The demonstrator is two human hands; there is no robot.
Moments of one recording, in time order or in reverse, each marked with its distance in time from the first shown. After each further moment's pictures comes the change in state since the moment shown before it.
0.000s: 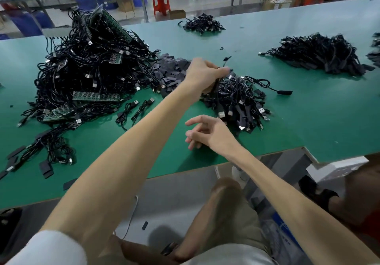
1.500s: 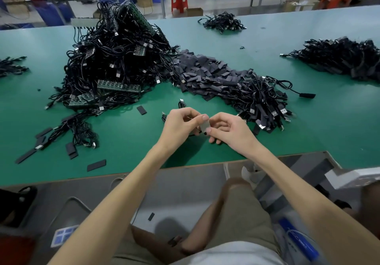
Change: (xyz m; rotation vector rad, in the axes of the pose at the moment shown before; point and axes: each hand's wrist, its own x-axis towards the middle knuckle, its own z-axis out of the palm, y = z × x) left_hand -0.091 -0.132 -0.054 -0.037 0.083 0.160; right_hand -0.003 -0.008 0.001 -0.208 -0.015 -0.023
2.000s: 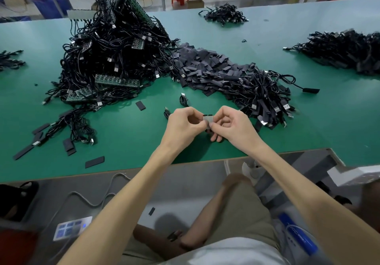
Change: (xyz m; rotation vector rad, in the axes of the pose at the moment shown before) left_hand -0.007 -0.002 0.013 0.206 0.056 -0.049; right_hand -0.002 0.001 -0.001 -0.055 0.060 0.004
